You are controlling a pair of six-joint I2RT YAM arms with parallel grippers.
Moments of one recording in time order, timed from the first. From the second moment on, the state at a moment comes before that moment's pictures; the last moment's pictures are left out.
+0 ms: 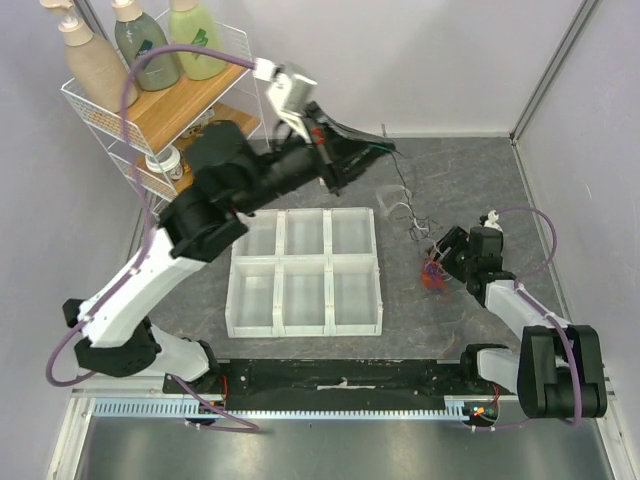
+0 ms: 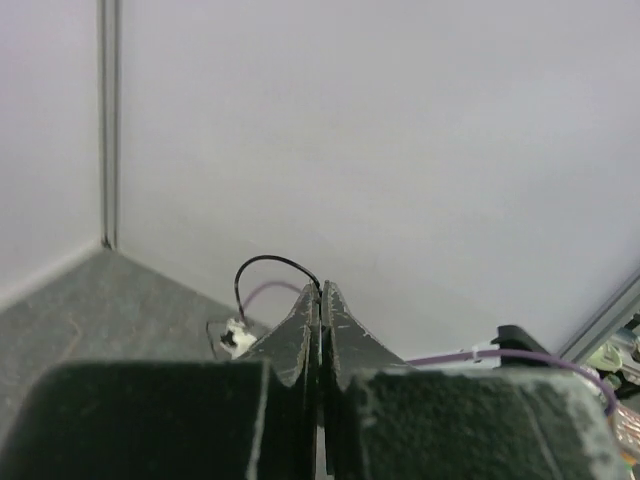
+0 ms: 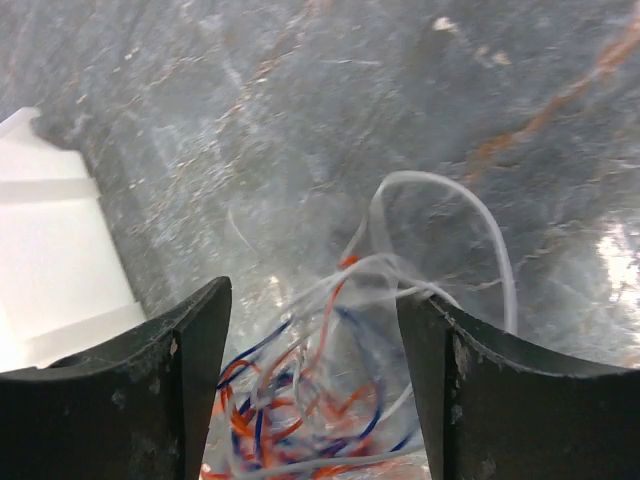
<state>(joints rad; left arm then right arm) -1.02 1.44 1.92 -0.25 0.15 -0.35 0.01 1.16 0.41 0.05 -0.09 0.66</state>
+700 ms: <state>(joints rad) -1.02 1.57 2.08 -0.31 0.16 -0.29 -0.09 0.90 0.63 -0.26 -0.05 0.46</state>
